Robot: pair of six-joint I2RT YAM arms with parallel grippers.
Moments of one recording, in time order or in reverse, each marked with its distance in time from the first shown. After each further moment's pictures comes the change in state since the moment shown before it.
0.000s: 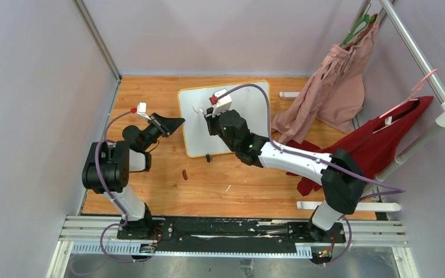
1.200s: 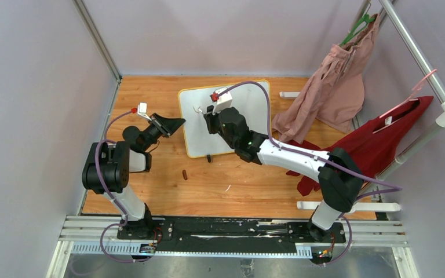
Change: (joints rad) left arm -0.005 -0.006 -0.007 0.016 0.008 0.002; right arm -0.024 0.019 0.026 -0.019 -0.030 0.057
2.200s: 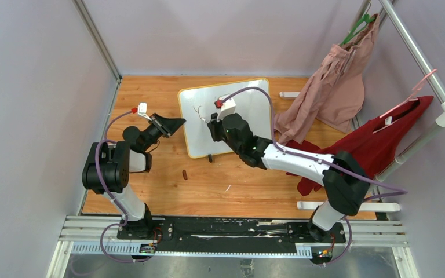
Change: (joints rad) left arm -0.002 0.000 -0.002 0.008 -0.004 -0.004; right arm 0.003 -0.039 -0.096 -0.016 -0.040 0.052
